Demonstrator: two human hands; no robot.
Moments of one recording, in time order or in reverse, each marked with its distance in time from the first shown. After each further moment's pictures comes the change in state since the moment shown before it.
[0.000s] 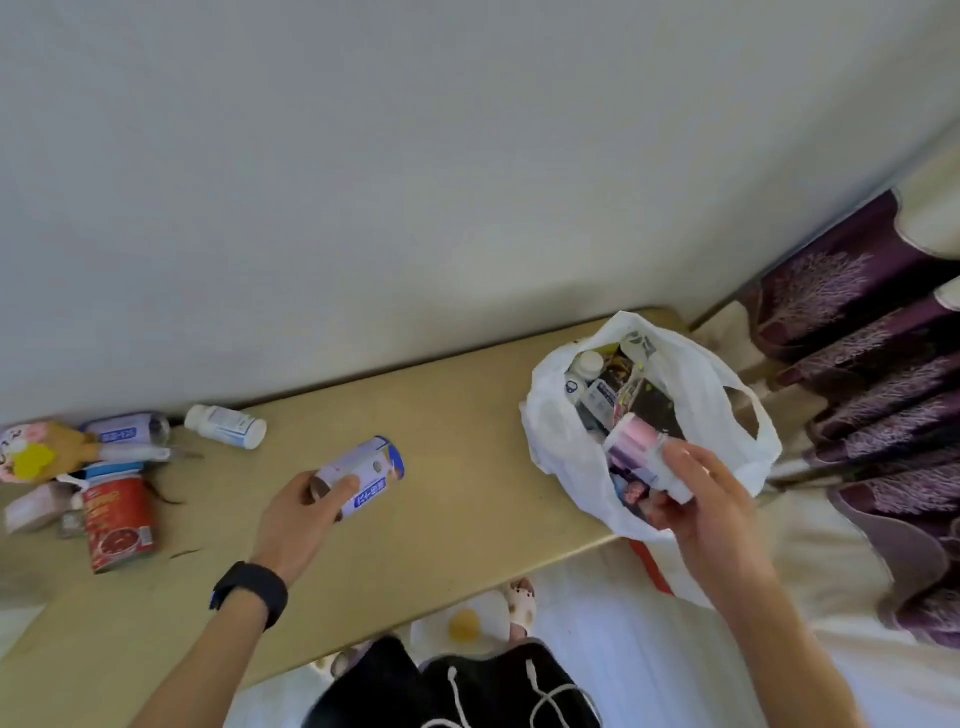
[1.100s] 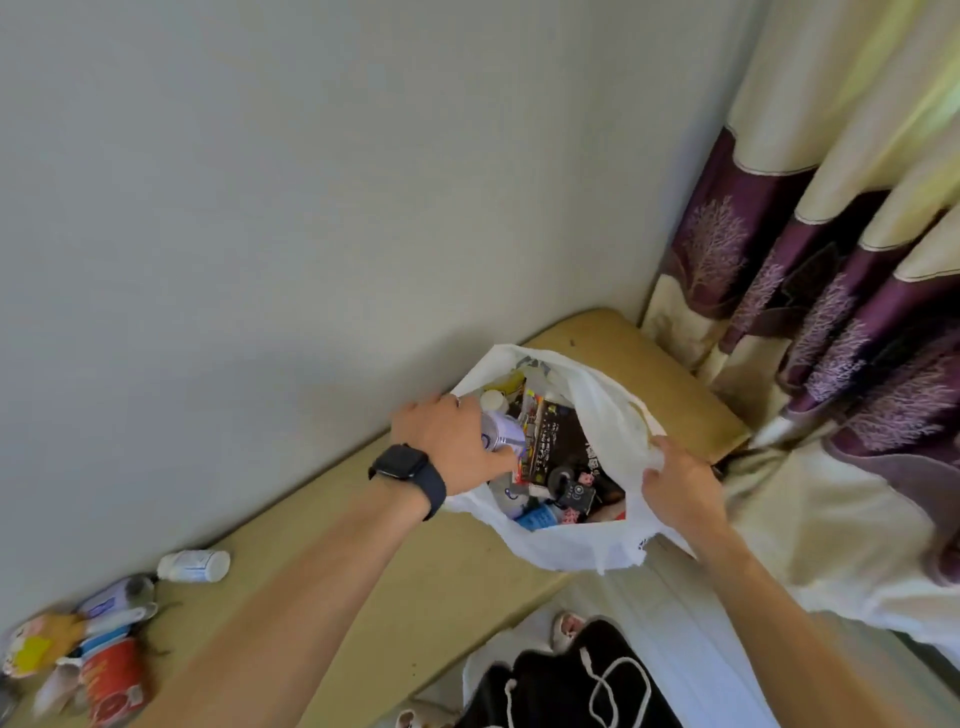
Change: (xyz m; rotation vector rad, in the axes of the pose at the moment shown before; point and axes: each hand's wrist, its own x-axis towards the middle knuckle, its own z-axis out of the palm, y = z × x) left_hand -0.051 0.283 0.235 1.365 0.057 0.785; right_hand 0.174 0.052 -0.161 -0.882 0.076 -0.052
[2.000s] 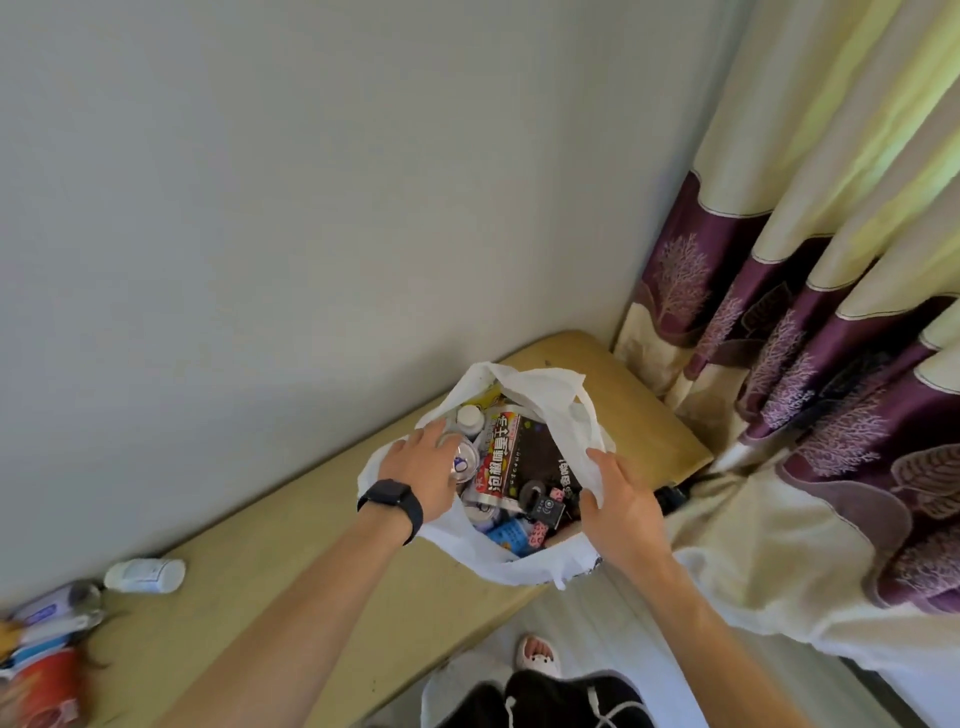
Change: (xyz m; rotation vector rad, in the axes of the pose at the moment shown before) left_hand 0.005 0.005 0.067 -0.134 -0.074 0.084; right_hand -0.042 -0.008 0.000 0.001 0.159 -0.281
